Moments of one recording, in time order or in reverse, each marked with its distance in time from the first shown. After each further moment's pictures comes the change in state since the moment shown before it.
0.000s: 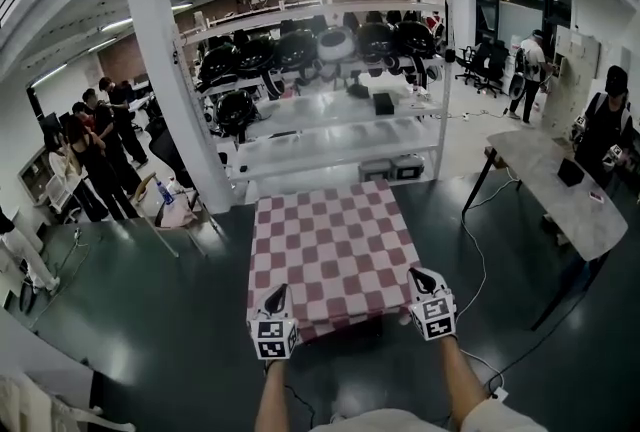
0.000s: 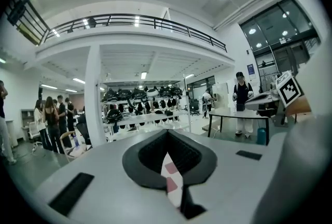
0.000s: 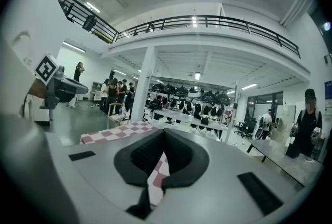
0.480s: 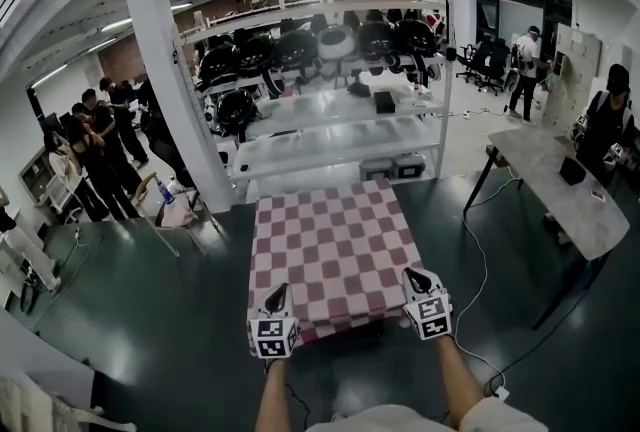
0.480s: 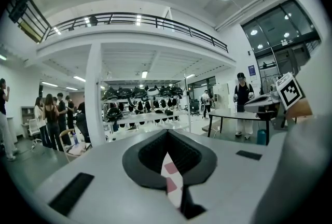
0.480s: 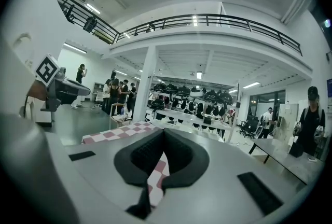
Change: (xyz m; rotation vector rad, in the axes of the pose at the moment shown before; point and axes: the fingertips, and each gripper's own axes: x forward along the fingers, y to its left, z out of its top) left arm 0.007 0.005 -0.004 -0.021 0.002 0.001; right arm 0.013 0.012 -0.002 0.008 0.004 0.018
